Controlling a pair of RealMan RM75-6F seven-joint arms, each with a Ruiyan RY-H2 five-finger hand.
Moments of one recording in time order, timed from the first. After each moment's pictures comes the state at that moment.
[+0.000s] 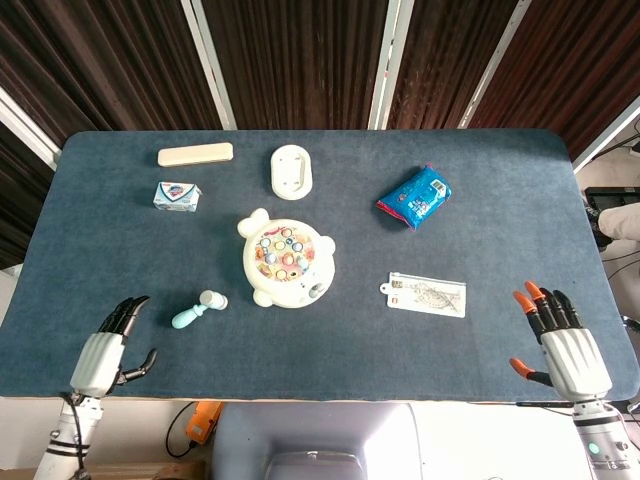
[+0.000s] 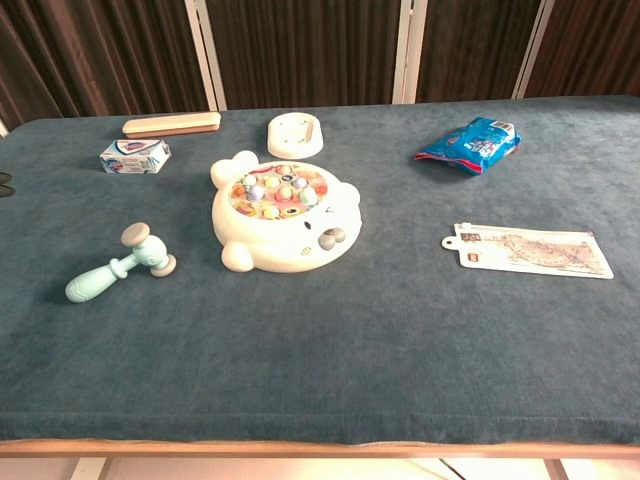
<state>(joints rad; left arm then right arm) -0.20 -1.43 -0.04 -1.44 1.55 1.39 -0.16 0.10 -1.14 0.01 -1.60 -1.58 1.45 -0.11</state>
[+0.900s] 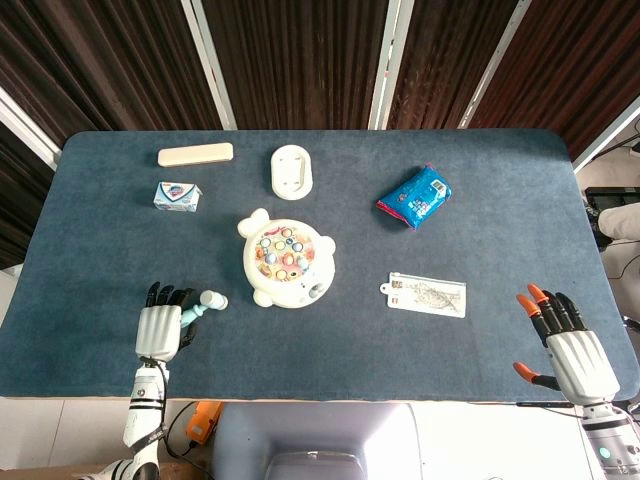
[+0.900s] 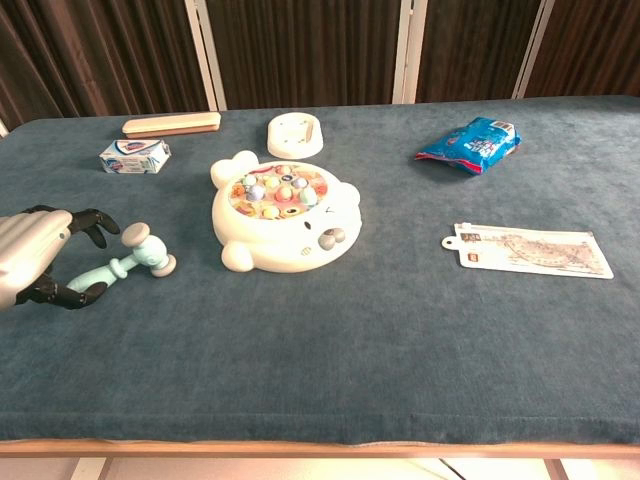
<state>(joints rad) -0.35 -1.81 -0.20 -1.26 1.25 1.30 0.49 0.10 -1.10 -0.01 -1.60 -1.61 1.45 -0.04</state>
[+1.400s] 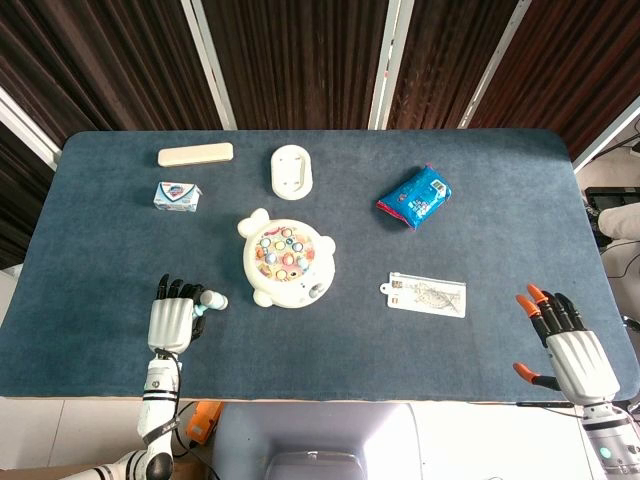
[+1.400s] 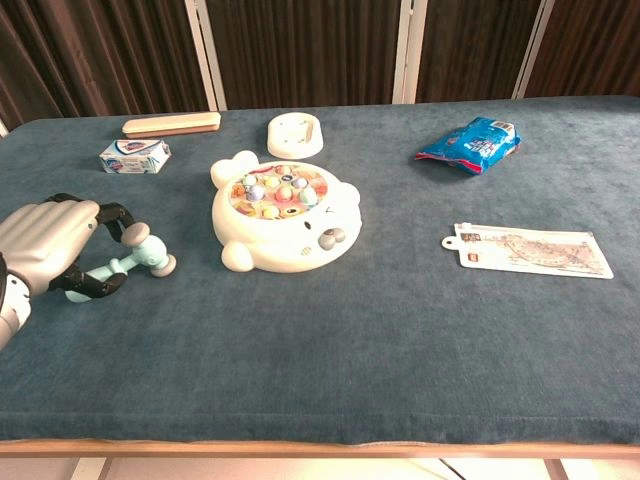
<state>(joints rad) -0.40 -1.85 -0.23 -1.25 1.20 1.30 0.60 0.10 -1.09 -0.01 -1.59 -1.61 1.45 -0.03</state>
